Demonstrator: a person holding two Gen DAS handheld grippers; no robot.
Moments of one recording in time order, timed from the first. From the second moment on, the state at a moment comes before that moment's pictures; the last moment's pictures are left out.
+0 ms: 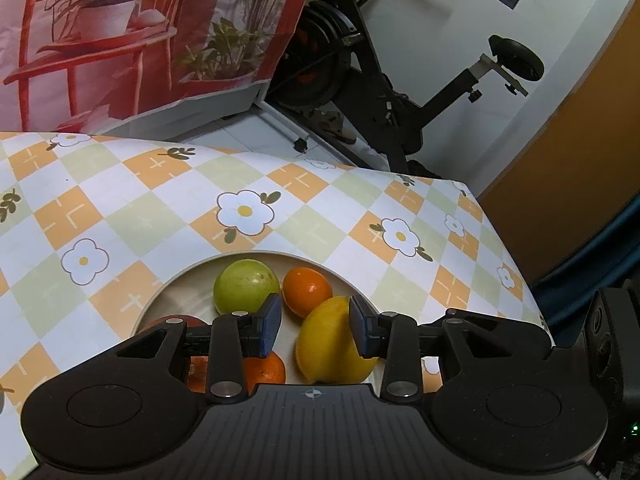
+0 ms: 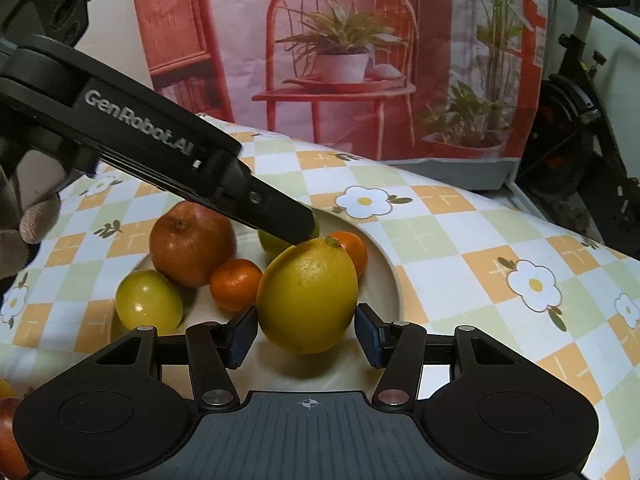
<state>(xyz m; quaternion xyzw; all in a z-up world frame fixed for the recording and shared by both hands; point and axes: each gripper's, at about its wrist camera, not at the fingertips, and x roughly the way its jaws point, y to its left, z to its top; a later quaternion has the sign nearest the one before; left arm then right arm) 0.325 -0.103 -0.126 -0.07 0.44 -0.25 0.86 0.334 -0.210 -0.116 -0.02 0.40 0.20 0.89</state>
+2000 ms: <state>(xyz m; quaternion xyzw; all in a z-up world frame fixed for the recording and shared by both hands) 0.132 -0.012 -0.112 0.10 0.39 -0.23 0.89 0.122 -0.167 -0.086 0.05 0.29 0.17 0.94</state>
